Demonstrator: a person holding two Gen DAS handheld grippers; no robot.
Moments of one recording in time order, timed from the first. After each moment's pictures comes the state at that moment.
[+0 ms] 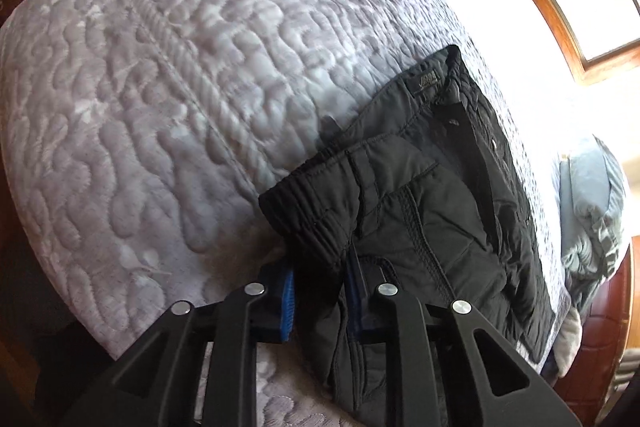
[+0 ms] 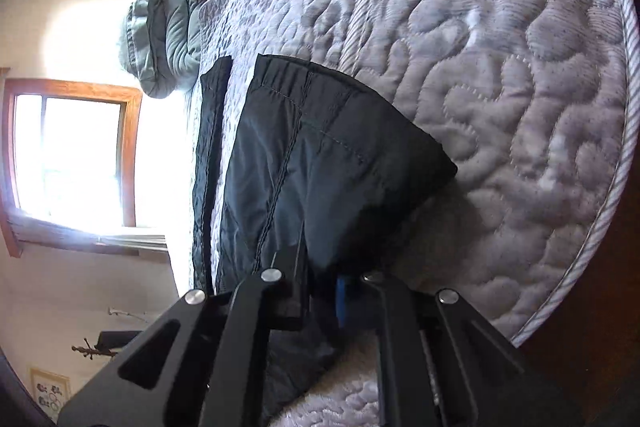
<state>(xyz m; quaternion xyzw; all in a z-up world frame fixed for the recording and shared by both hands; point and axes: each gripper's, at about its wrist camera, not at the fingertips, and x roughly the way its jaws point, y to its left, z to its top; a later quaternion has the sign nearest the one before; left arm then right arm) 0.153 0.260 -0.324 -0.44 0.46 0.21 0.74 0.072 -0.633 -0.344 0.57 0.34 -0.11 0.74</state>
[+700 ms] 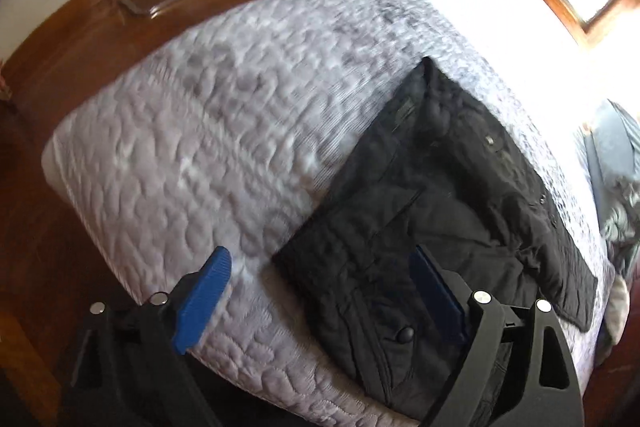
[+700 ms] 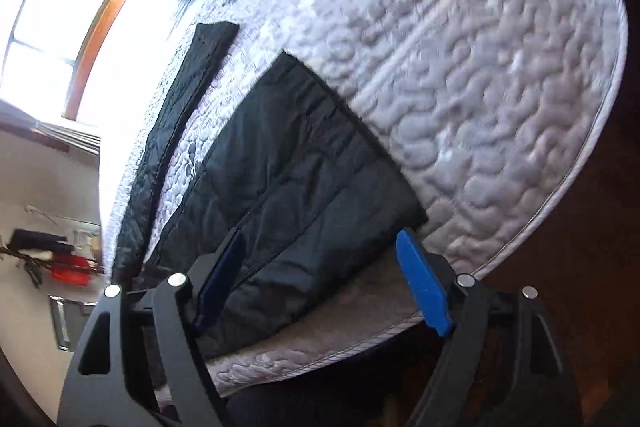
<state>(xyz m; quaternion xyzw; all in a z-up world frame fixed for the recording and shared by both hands) 0.135 0.349 -0.250 -0.30 0.49 0.21 0.79 0.083 -0.579 -0.265 0.37 0.47 -0.12 0.79</state>
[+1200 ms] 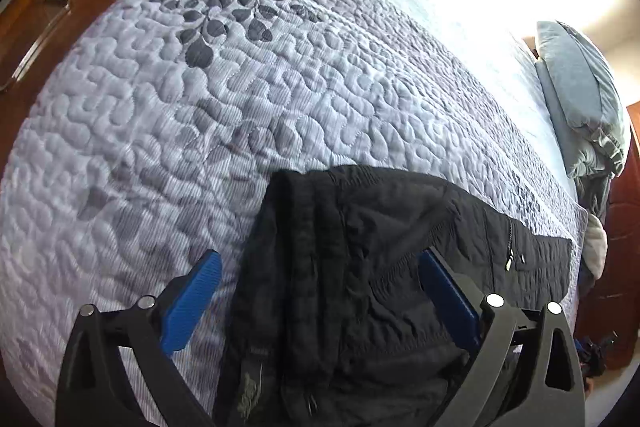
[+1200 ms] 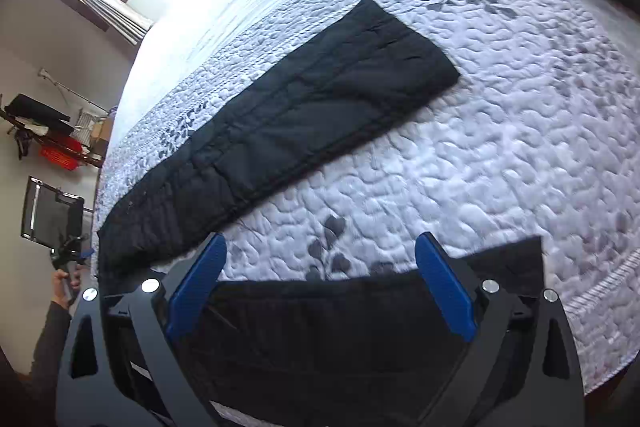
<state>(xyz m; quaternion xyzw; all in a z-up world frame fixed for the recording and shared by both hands) 0.410 0.411 -0.305 -0.28 0.57 0.03 0.77 0.332 -0.496 -0.224 0.24 0.54 0.05 0.81</state>
